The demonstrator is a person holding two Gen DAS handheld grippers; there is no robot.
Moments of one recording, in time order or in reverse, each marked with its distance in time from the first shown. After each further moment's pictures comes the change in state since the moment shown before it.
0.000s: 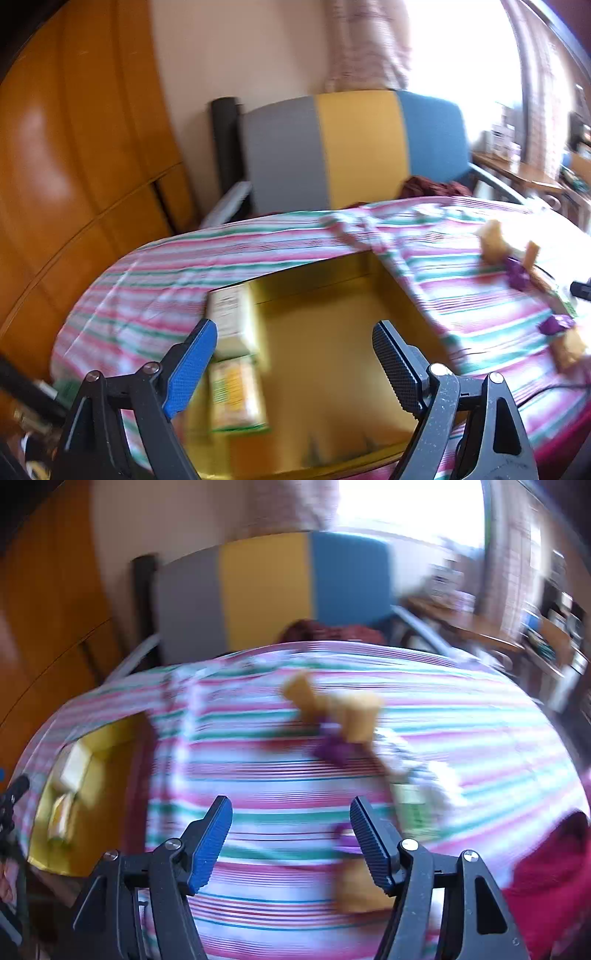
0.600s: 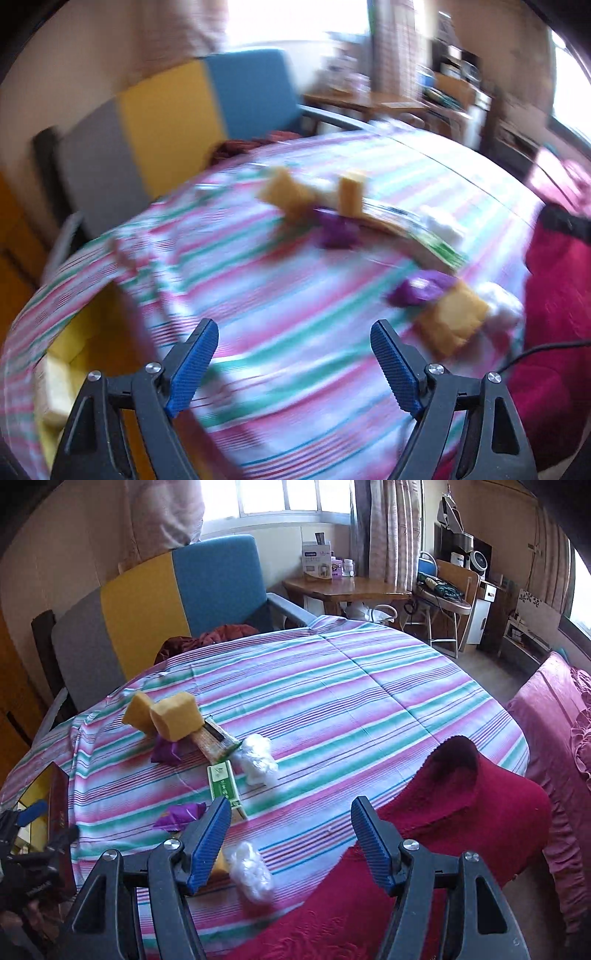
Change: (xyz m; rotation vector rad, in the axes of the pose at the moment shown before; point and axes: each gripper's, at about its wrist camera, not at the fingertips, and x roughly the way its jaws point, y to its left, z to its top) left arm 0.031 -0.229 0.012 0.375 0.145 -0.501; right arm -0.037 -0.138 -0.028 0.239 0.022 -0.194
